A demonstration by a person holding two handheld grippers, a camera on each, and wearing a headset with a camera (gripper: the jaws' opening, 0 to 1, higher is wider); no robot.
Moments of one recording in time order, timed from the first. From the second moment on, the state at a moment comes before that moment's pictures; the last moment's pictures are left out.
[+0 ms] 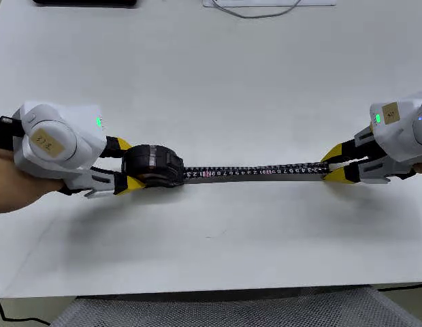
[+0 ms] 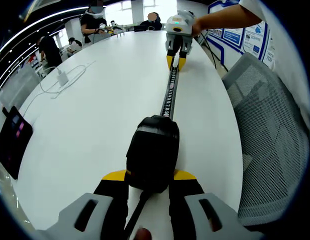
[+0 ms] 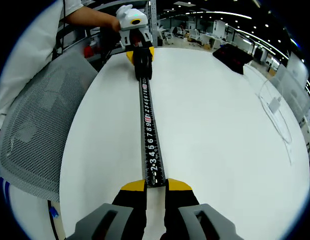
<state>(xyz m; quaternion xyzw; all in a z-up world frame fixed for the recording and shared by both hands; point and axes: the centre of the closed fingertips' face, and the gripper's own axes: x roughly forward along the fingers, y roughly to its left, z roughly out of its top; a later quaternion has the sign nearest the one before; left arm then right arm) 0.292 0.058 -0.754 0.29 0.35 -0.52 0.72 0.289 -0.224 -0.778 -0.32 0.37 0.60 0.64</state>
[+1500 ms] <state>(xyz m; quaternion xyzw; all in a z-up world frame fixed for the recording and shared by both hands) 0.292 0.060 -0.748 0.27 0.37 -0.51 0.73 0.282 -0.222 -0.776 -0.29 0.40 0.58 0.65</state>
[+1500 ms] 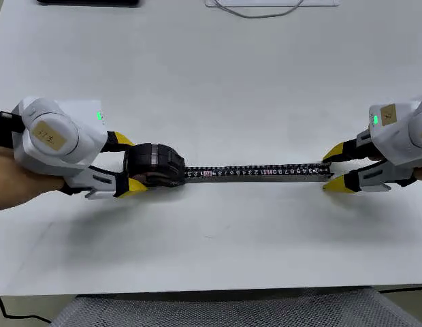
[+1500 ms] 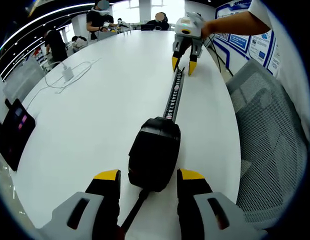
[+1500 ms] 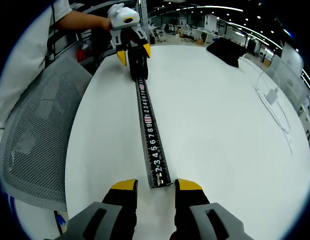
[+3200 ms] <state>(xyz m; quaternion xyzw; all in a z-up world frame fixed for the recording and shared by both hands) 0.264 0.078 -0.717 0.16 0.31 -0.42 0.84 0.269 -0.211 -0.738 -0.17 0.34 0.46 0.80</state>
